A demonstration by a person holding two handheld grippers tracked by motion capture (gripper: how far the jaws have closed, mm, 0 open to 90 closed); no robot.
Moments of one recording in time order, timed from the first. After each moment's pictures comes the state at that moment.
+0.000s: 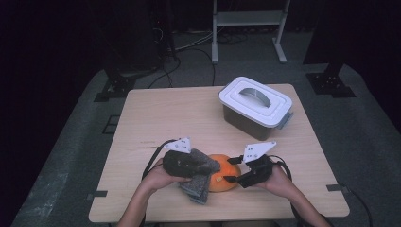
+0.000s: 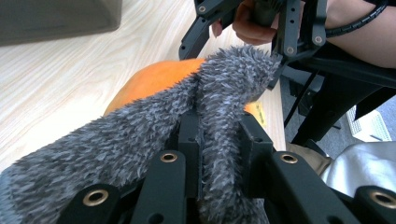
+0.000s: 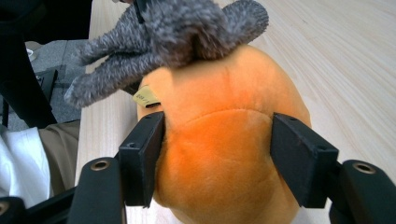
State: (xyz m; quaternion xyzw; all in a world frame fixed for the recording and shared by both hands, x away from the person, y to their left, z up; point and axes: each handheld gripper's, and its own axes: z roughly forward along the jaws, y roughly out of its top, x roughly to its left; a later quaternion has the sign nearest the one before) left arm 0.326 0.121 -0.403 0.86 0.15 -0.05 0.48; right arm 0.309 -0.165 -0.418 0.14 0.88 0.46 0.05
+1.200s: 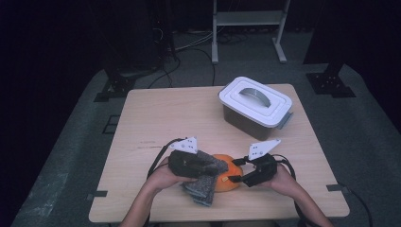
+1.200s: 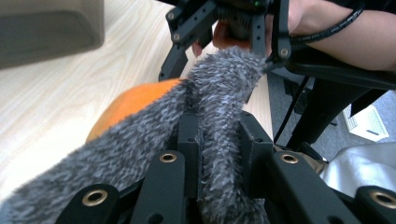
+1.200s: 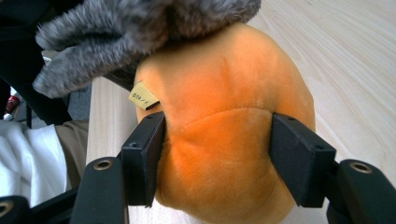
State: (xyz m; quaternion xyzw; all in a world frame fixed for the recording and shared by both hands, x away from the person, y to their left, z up) left arm 0.320 0.102 -0.394 0.86 0.12 -0.05 0.49; right arm 0.316 -0.179 -0.425 0.16 0.87 0.46 0.01
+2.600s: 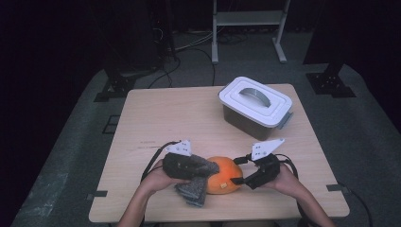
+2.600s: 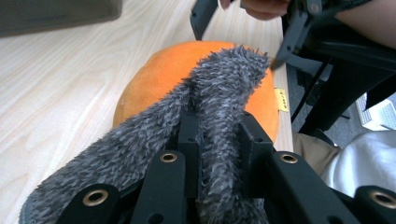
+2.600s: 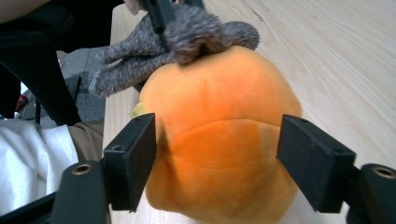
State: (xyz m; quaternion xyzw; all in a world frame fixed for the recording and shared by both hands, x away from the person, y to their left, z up) left arm 0.320 0.120 -0.406 0.87 0.14 -0.04 0.47; right arm 0.311 -0.184 -0.413 0.14 0.87 0.47 0.01
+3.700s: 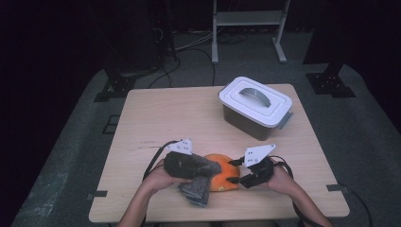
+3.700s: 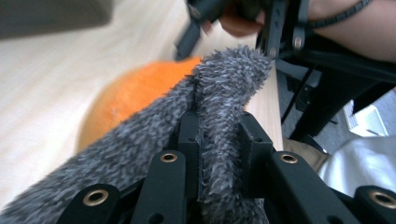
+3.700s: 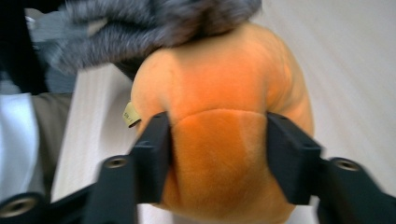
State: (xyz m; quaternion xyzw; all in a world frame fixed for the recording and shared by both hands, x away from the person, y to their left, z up) left arm 0.319 0.113 -0.410 0.87 0.13 -0.06 0.48; right arm 0.312 -0.171 -0.426 0.08 0.89 0.44 0.06
